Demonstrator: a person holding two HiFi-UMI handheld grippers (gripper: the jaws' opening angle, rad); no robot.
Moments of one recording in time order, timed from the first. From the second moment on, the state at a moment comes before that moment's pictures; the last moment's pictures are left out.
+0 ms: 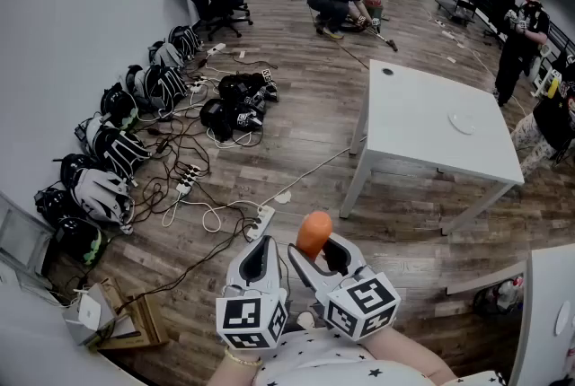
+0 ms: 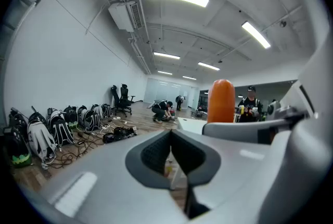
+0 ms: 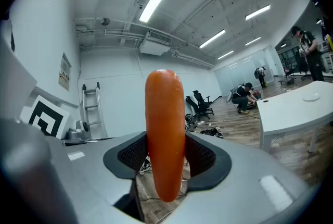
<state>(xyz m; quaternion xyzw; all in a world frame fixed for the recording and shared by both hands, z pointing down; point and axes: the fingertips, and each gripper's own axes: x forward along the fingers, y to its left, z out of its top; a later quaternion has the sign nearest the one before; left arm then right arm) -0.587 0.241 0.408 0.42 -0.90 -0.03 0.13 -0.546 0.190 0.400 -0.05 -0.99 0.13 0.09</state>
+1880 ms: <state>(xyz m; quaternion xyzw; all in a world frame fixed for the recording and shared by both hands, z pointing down) 0.055 -0.145 0.412 0.87 -0.48 0.05 0.13 0.125 -0.123 0.406 0.55 -0.82 0.15 0.01</state>
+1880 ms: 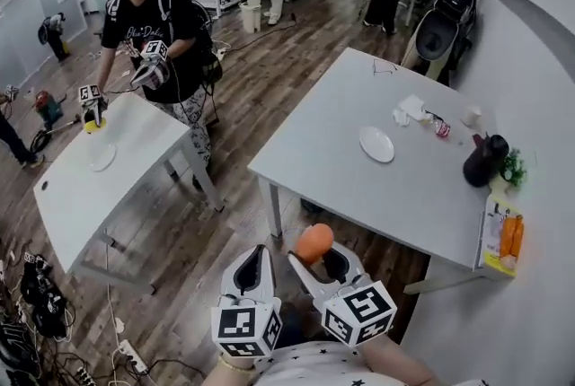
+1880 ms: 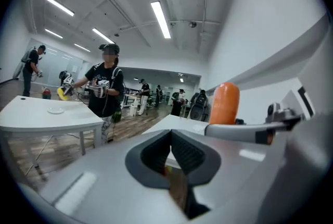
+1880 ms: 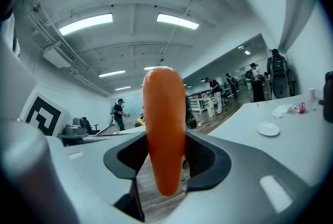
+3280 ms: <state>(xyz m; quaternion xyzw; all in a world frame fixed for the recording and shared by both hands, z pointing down) 0.428 -0.403 0.479 0.94 -0.30 0.08 0.15 0.507 -0.372 0.529 0.64 -0.70 0.26 0.16</state>
